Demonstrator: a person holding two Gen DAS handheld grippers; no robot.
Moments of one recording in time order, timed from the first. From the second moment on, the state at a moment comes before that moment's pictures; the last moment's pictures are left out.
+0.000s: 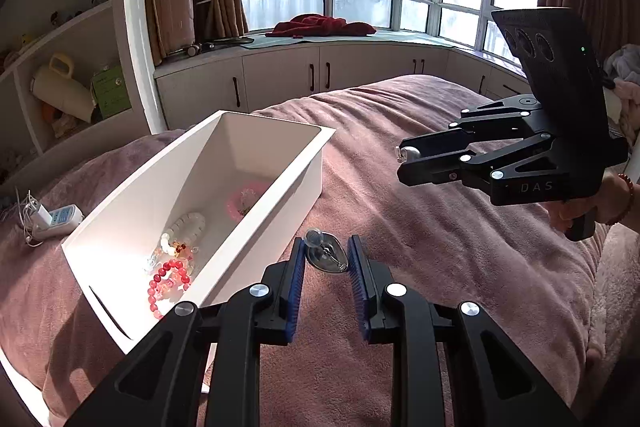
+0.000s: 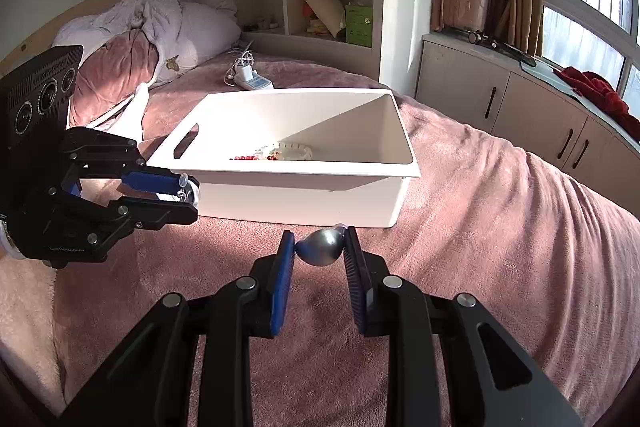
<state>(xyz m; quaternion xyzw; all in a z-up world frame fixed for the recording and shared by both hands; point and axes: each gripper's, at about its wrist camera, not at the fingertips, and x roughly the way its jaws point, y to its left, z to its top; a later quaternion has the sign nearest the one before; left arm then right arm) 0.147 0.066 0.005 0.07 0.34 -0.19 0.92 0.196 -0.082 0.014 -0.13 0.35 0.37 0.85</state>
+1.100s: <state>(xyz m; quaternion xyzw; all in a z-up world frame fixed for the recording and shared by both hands) 0.301 0.175 -0.010 -0.01 0.53 -0.07 0.84 0.361 0.061 -0.007 -0.13 0.54 0.29 0.78</state>
